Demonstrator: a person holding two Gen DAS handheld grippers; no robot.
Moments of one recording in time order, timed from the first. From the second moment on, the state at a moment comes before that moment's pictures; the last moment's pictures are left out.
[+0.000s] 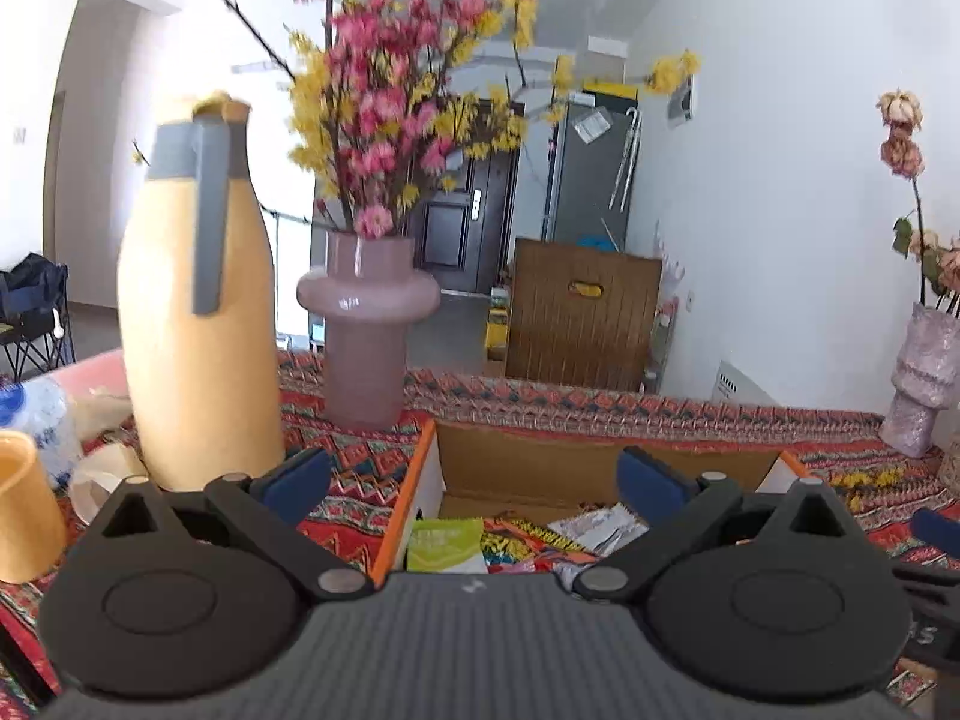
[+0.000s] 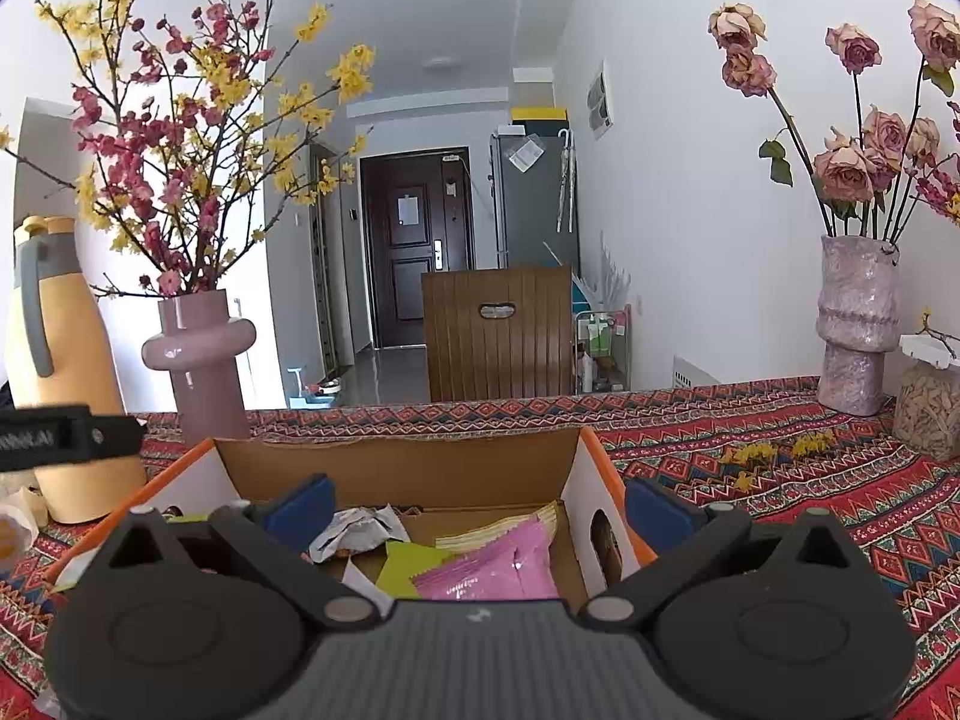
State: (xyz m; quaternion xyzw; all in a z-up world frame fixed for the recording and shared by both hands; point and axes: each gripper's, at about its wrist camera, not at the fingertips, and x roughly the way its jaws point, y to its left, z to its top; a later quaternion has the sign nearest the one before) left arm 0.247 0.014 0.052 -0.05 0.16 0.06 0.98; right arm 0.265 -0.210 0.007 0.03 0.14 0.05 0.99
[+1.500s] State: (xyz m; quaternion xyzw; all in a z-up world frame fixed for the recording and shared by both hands) left arm 0.154 0.069 -0.034 -0.07 0.27 0.07 0.96; right arm 0.176 -0.220 -0.048 0.06 0.28 0.08 0.95
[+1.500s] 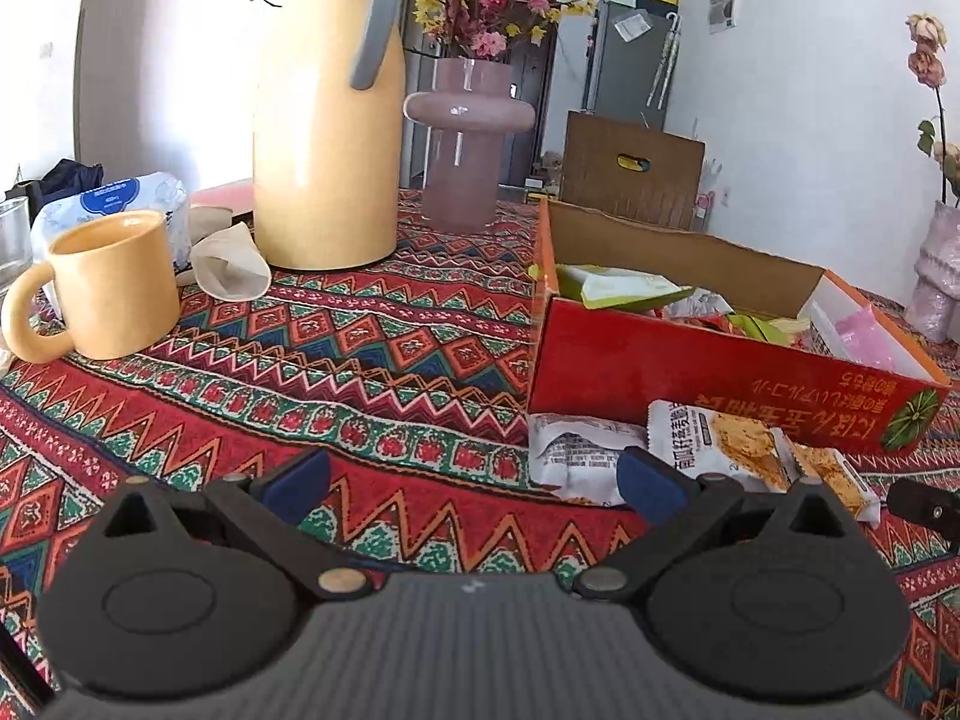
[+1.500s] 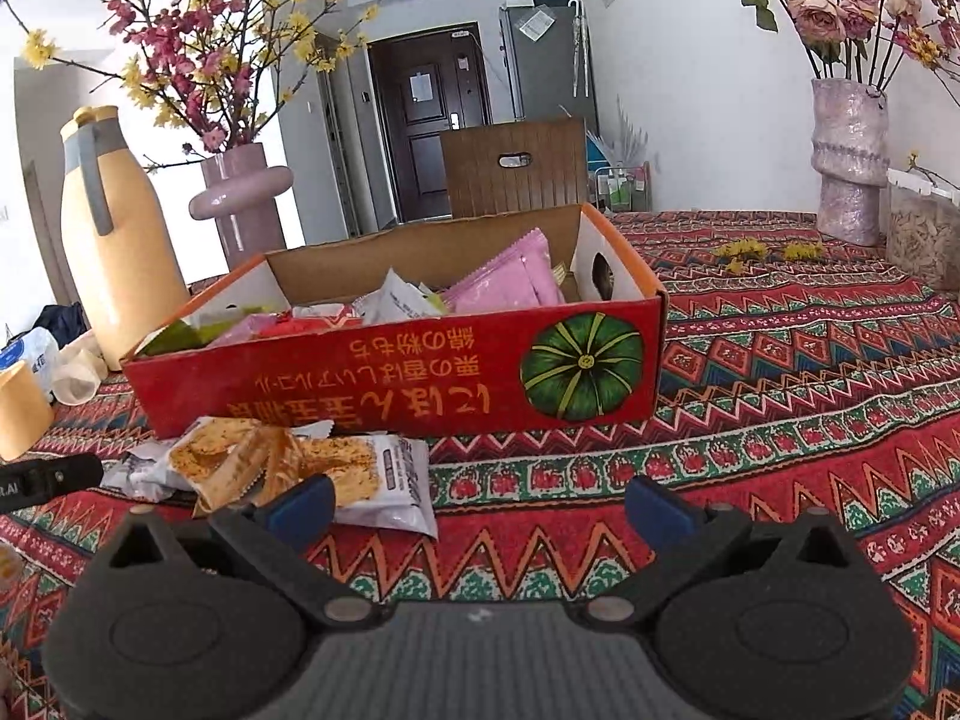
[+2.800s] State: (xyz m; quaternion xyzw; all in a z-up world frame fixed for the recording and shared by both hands) left arm 0.151 0.079 -0.035 -0.11 0.27 0.07 0.95; right arm 0.195 -0.193 -0.040 0.03 0.31 0.11 0.94
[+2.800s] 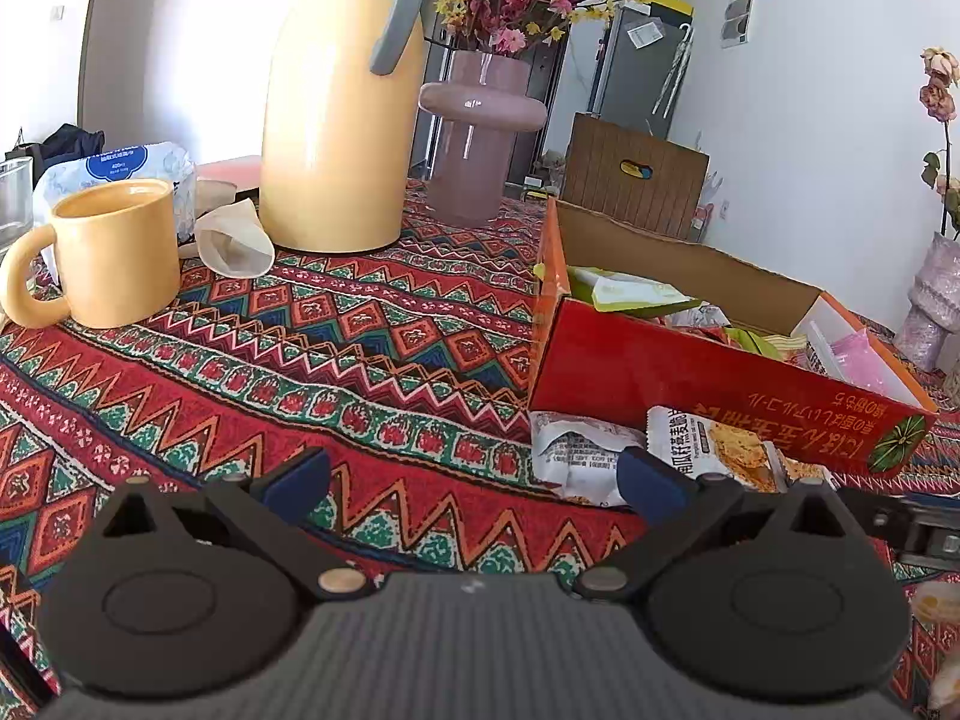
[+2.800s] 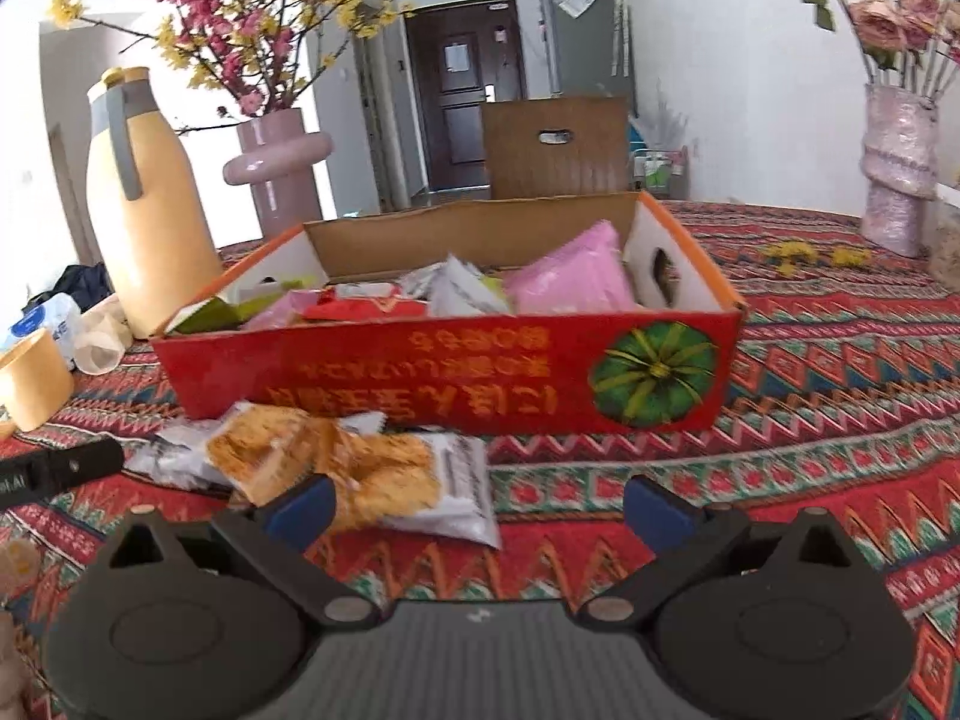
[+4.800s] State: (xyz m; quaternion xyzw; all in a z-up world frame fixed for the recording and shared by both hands) left arm 0.186 -0.034 -0.039 0.01 0.36 0.00 0.93; right arm 0.167 -0.225 -0.038 0.05 0.24 0.12 0.96
